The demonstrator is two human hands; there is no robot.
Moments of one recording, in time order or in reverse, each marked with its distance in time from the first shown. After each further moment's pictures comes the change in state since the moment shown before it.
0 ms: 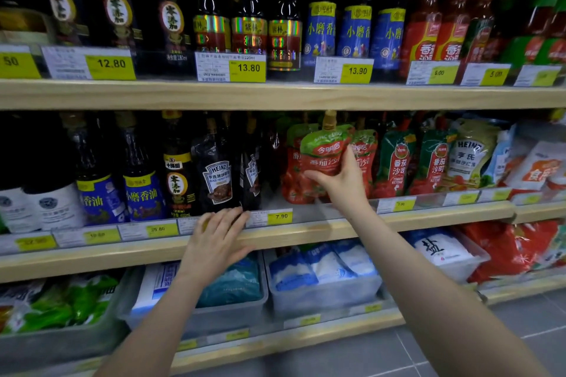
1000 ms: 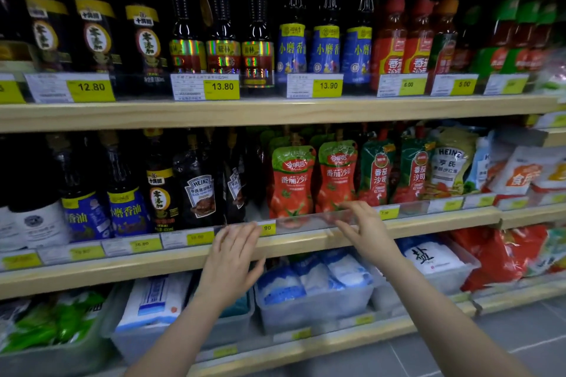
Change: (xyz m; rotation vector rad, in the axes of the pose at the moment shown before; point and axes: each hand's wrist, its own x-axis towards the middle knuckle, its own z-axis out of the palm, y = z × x) left_hand 0.018 0.062 -0.016 -0.168 0.004 -0.016; right_hand -0.045 0.059 -0.084 -0.616 -0.194 -0.070
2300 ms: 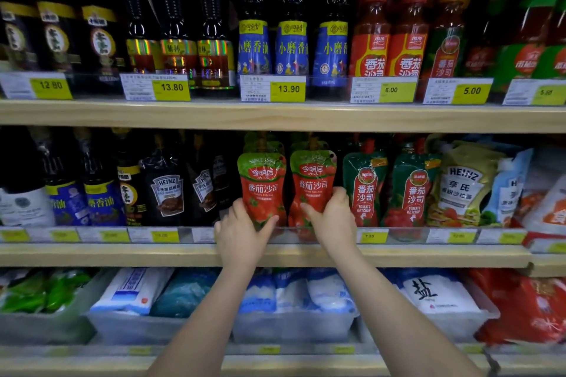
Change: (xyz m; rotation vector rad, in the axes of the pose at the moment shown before) left_hand 0.107 0.087 0.027 -0.144 0.048 -0.830; right_hand 0.062 0.004 -0.001 0.145 0.058 0.267
